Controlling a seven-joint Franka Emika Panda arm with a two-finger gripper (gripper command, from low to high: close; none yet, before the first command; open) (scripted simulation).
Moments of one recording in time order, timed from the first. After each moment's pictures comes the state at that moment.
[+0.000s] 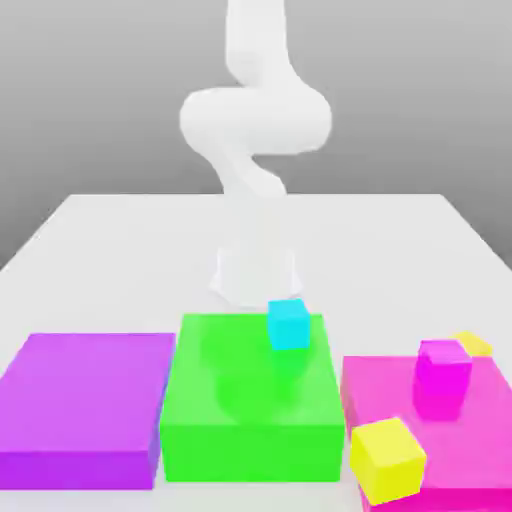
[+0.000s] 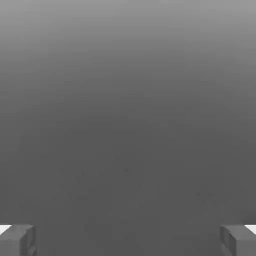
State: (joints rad) arm 0.05 -0.71 0.04 -2.34 0.03 2.35 0.82
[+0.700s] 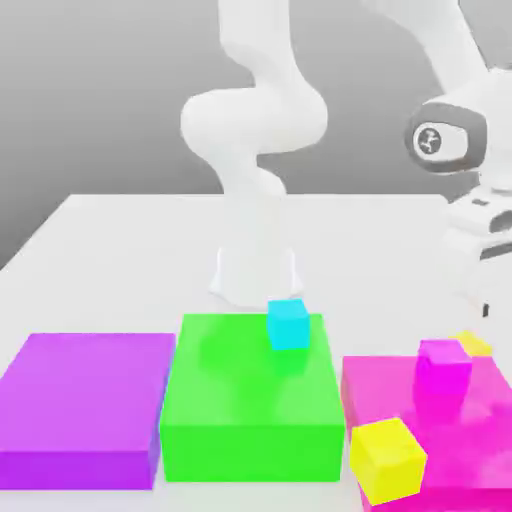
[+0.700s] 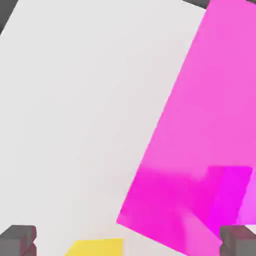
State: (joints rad) arm 0.42 0.07 0.47 -2.68 -0.10 2.78 1.31
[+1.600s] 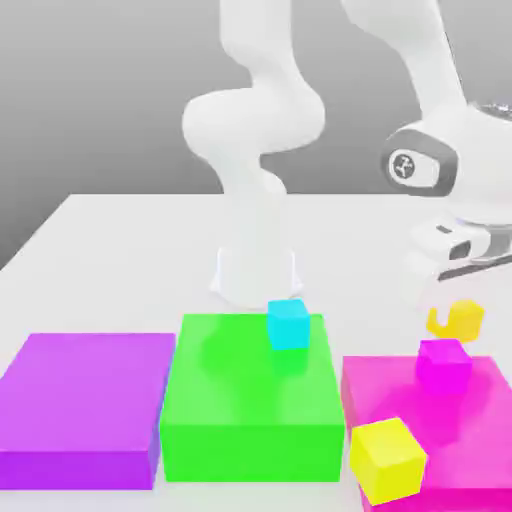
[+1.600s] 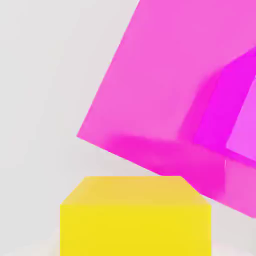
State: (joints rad) arm 0.45 -0.13 0.28 -2.77 0.04 2.65 1.06
